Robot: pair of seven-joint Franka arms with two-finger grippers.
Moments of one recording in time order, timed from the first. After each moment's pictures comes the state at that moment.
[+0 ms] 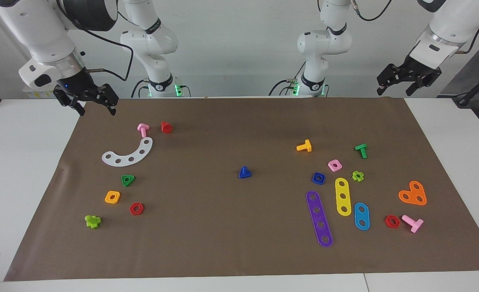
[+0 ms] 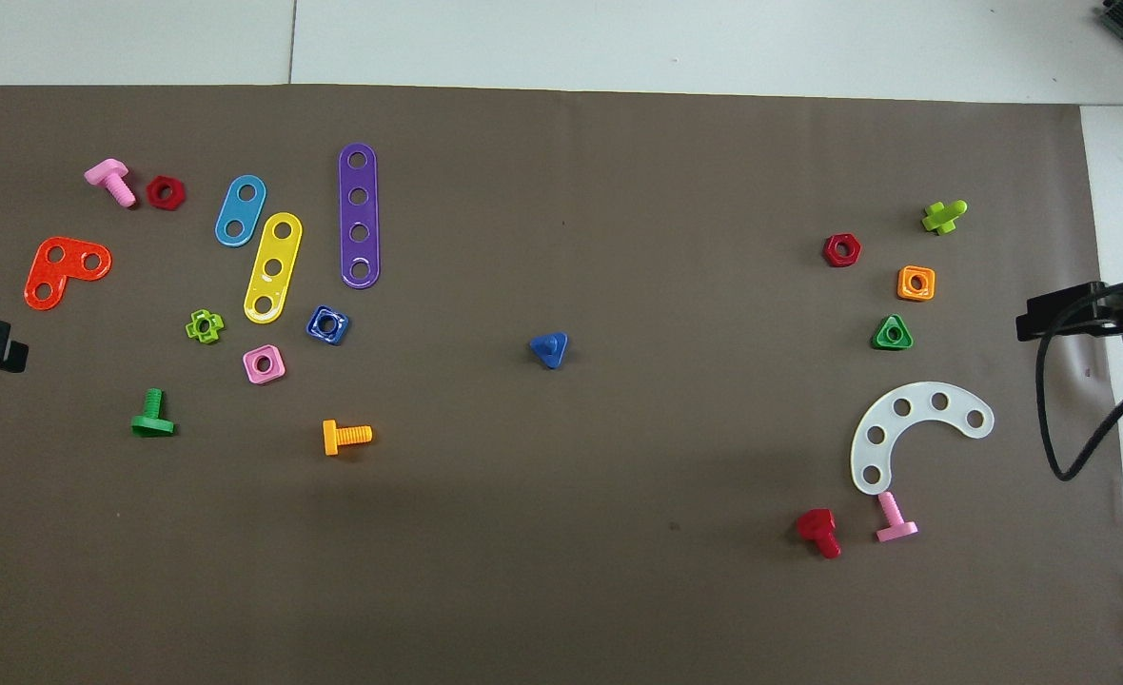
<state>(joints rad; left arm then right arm) -0.02 -0.03 0.05 -1.50 -0.03 1.37 0.10 0.00 -0.03 -0.07 -1.65 0.01 1.59 -0.03</state>
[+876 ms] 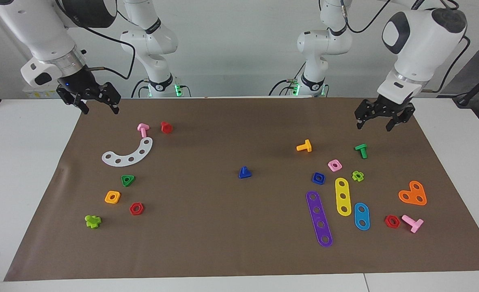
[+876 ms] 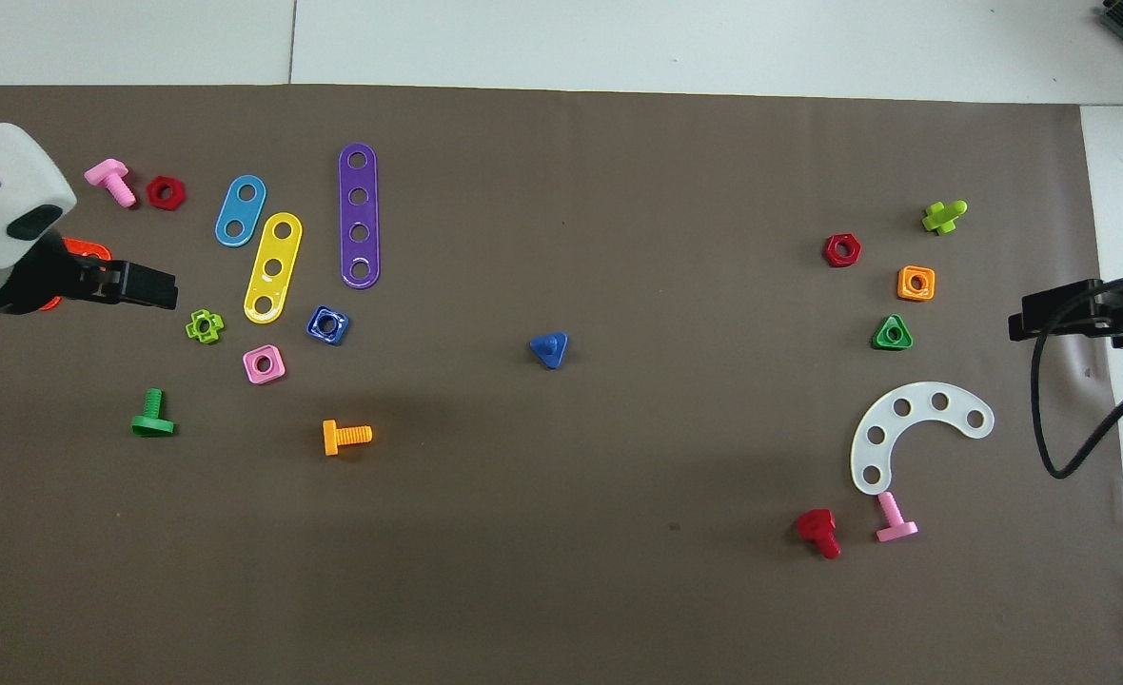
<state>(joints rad) -0.10 0.03 0.01 -1.75 -0.03 1.84 0.10 0.00 -0.04 -0.07 -1.65 0.05 1.58 0.01</state>
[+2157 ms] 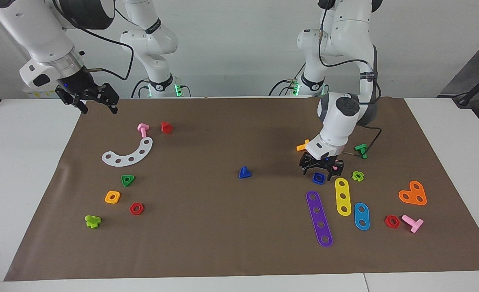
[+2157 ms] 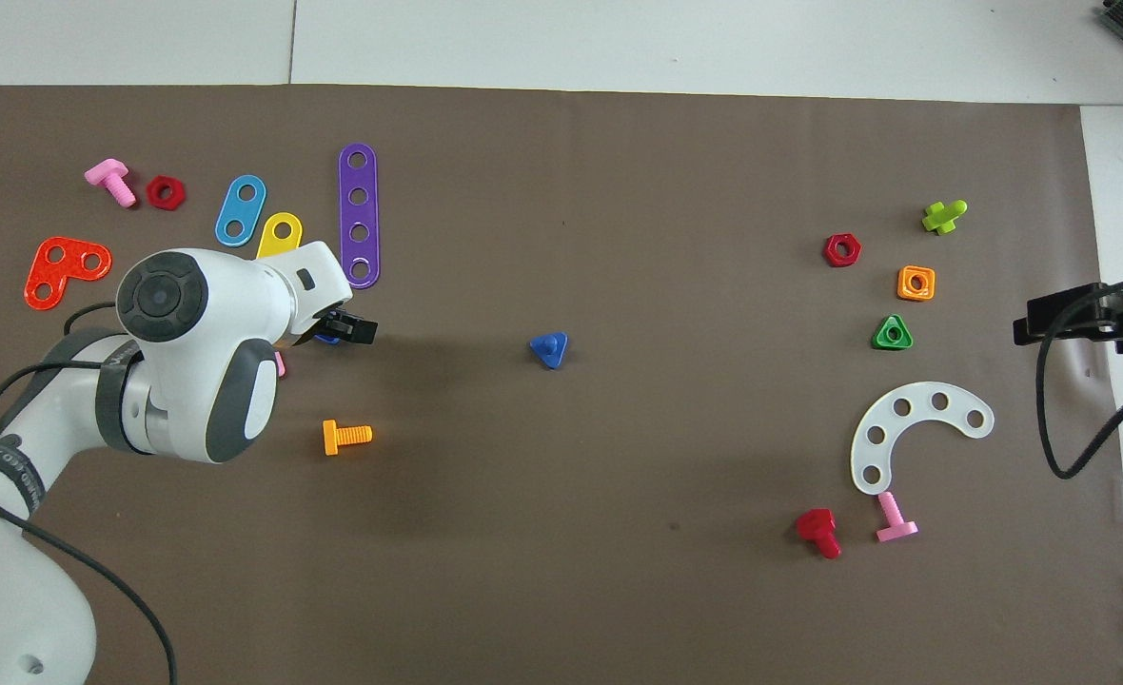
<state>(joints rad) -0.28 0.26 0.01 -2.10 -0.03 2.53 0.12 -0.01 -0.04 -0.07 -1.66 0.05 1.57 0.01</state>
